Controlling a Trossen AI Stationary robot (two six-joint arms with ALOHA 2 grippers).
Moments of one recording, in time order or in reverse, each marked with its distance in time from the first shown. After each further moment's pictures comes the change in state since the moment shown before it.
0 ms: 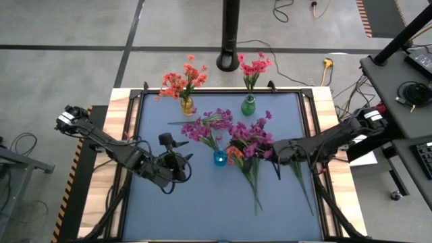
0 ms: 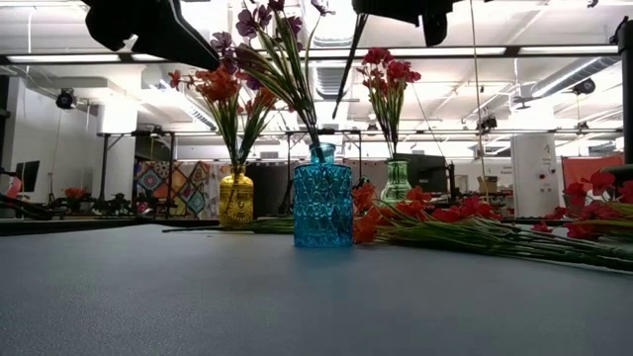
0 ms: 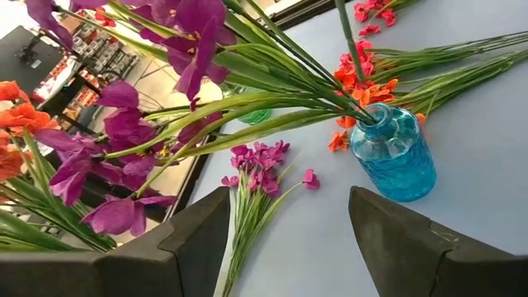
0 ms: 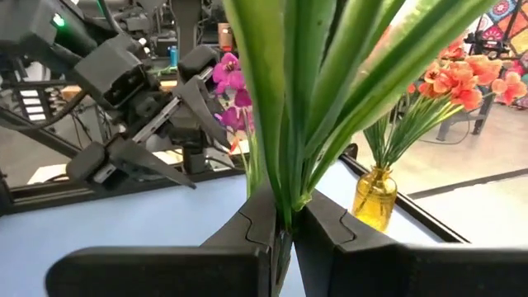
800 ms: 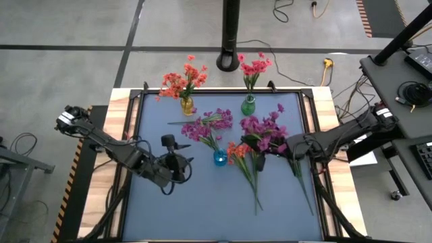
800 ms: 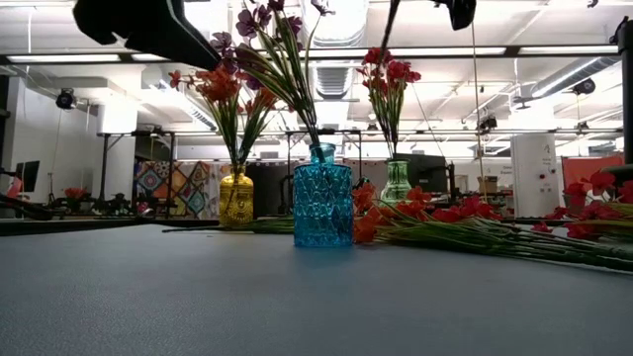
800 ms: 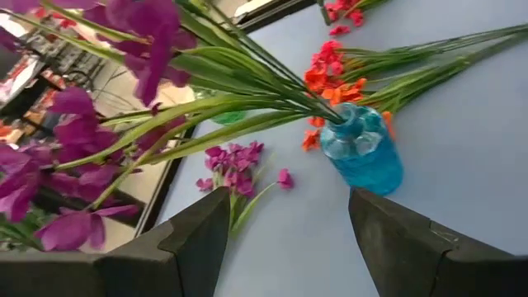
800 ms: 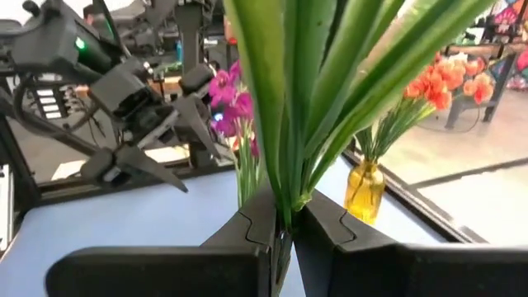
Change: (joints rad) left arm 0.000 0.000 0.005 0.010 0.084 0.015; right arm 0.019 -0.208 0.000 -0.255 -0.007 0.058
